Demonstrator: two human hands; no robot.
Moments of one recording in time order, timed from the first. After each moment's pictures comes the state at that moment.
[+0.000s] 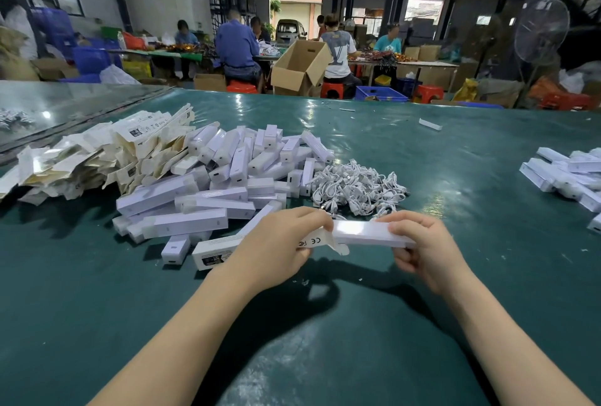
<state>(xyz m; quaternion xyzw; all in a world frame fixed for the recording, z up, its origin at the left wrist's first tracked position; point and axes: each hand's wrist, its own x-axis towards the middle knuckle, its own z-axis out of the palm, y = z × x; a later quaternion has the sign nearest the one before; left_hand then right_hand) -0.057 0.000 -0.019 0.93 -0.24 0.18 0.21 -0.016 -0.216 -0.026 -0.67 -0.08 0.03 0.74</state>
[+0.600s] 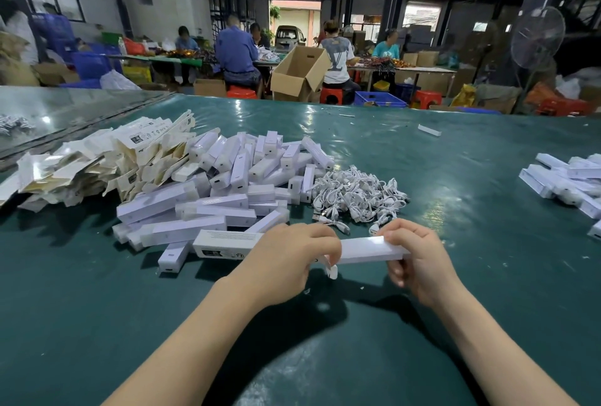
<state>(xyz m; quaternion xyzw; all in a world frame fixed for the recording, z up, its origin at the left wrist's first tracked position) -0.056 -0.005 -0.019 0.93 -0.30 0.17 0.15 -0.023 -0.202 -0.026 -0.66 -0.04 0.02 0.75</state>
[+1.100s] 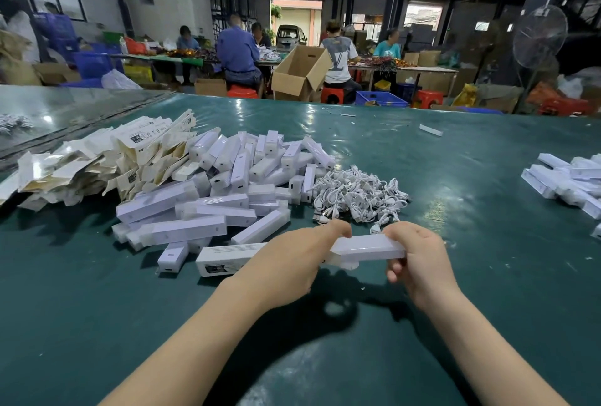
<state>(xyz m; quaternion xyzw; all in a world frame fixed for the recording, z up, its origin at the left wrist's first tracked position) -0.057 -0.014 -0.021 0.94 -0.25 0.11 0.19 -0.029 -0.191 -0.023 -0.65 0.03 -0.02 0.76</state>
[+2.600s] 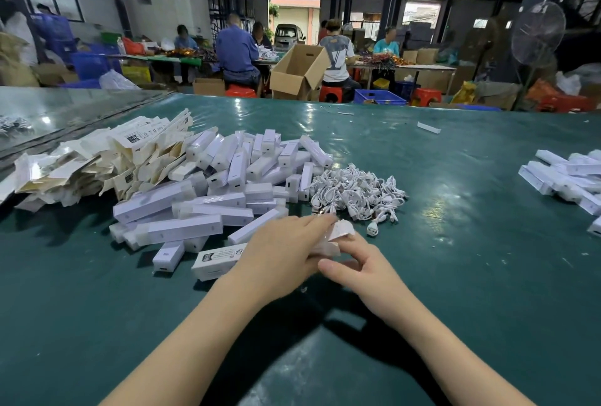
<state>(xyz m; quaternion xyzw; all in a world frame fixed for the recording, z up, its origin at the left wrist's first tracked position) -0.050 -0.013 -0.020 0.96 -0.20 0.16 0.10 -0.050 -0.163 -0.037 -0.74 -0.29 0.04 0.61</state>
